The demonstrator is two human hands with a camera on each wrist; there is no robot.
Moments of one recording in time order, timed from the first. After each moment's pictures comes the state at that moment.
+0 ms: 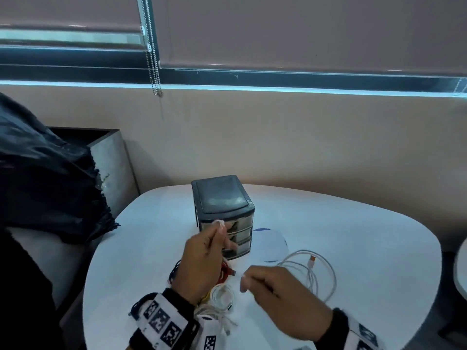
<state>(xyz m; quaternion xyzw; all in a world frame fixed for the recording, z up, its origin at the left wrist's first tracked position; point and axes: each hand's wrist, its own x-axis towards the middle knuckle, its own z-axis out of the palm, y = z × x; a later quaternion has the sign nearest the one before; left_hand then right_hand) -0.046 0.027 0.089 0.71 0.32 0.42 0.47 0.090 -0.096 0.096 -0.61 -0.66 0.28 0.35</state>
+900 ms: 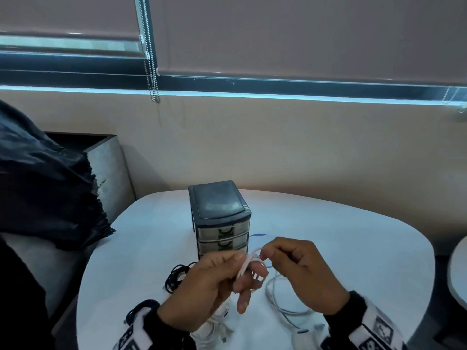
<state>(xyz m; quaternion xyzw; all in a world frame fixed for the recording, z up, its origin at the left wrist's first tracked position) -0.059 -0.004 0.113 0.58 0.10 0.23 0.78 0.115 -0.096 0.126 -0.58 -0.58 0.24 0.52</state>
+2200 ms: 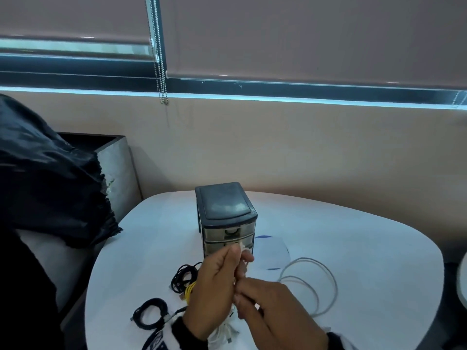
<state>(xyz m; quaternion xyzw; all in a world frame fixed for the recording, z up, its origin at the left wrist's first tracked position) -0.048 -0.017 0.100 0.62 0.29 0.41 0.60 0.056 -0.110 0.111 -0.61 -0.69 0.16 0.35</state>
